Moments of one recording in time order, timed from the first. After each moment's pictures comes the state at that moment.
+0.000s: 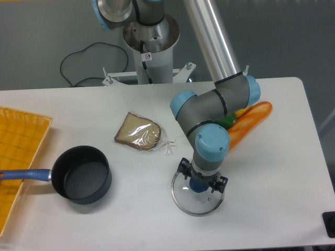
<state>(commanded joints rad) 2.50 -2.19 -1.50 -1.02 1.54 0.92</state>
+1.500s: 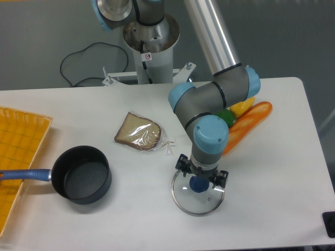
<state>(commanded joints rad) 2.50 -2.13 -1.52 -1.04 1.53 0.85</state>
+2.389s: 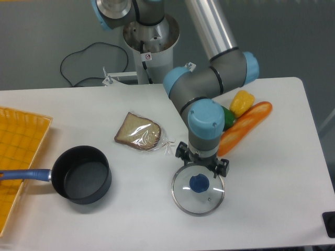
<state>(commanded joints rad) 2.51 -1.99 -1.50 -1.23 1.61 1.03</state>
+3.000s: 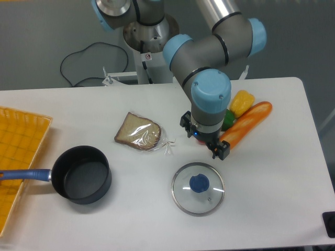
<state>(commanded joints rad) 2.52 -1.93 -1.48 -1.34 1.62 1.37</state>
